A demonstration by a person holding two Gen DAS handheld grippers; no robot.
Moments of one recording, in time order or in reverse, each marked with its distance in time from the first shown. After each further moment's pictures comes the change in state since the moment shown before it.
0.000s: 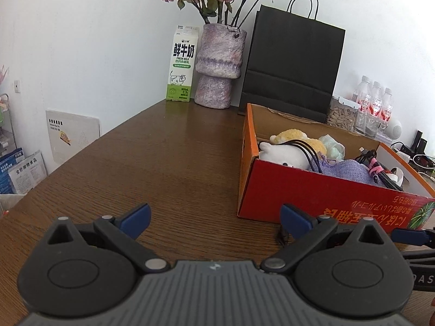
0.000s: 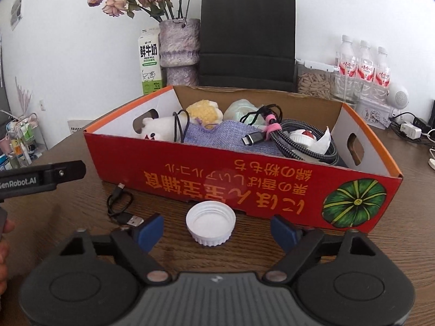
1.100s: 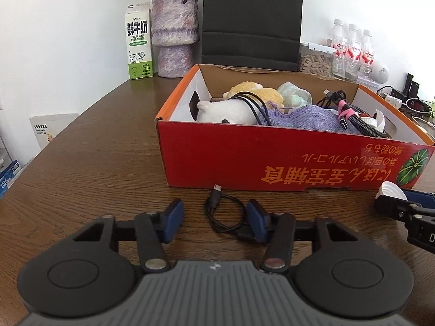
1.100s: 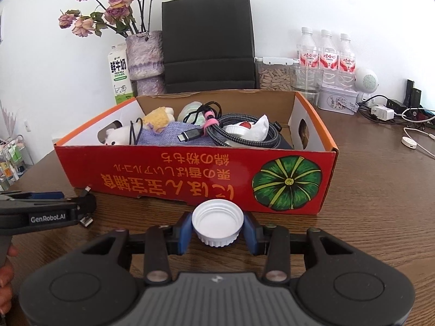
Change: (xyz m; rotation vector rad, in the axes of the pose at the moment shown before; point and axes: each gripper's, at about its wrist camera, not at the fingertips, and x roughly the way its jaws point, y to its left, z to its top) left arm 0.018 -0.076 -0.015 0.174 0.145 0.016; right arm -0.024 -0.052 -0.014 0.082 -0.047 -0.055
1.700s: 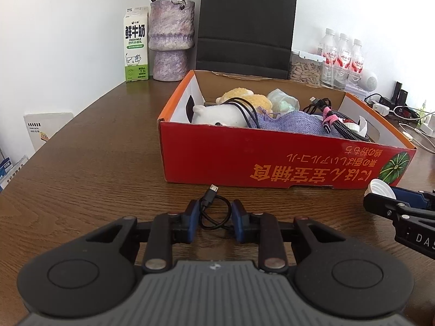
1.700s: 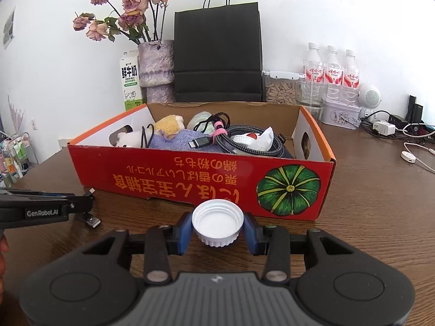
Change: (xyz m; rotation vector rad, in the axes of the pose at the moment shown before) left arm -0.022 0.004 -0.006 -0.020 -0.032 -0.053; right arm -0.018 0.007 -0.007 -0.048 -0.063 0.001
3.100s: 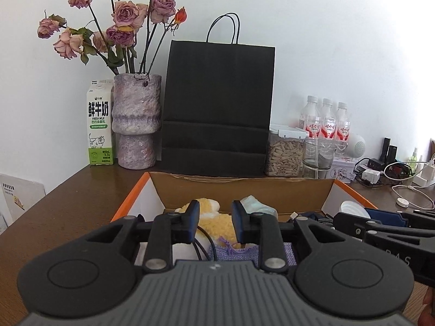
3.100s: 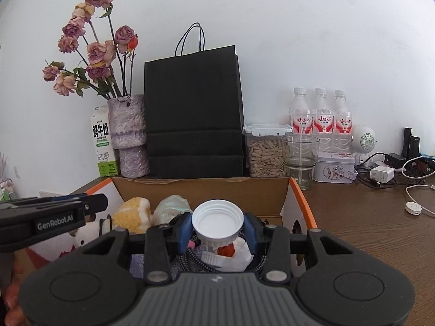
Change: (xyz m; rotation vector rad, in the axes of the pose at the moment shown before) left arm 0.055 -0.037 0.079 0.026 -0.322 -0.070; right arm 0.064 -0.030 0.076 0.057 -0.195 -0.049
